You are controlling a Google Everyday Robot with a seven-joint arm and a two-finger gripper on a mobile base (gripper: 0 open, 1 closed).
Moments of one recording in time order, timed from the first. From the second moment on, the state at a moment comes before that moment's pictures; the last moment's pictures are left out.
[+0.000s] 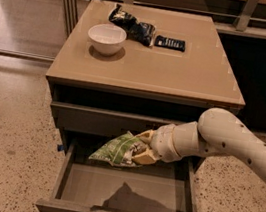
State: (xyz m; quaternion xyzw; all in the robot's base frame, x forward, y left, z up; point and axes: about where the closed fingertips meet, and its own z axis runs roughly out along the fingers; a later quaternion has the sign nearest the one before) arm 0.495 -0.033 0.676 -0.61 0.68 0.25 0.33
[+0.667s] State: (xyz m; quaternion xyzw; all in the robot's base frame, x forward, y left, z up) arm 0.513 -0.041 0.793 -0.55 0.70 0.26 0.38
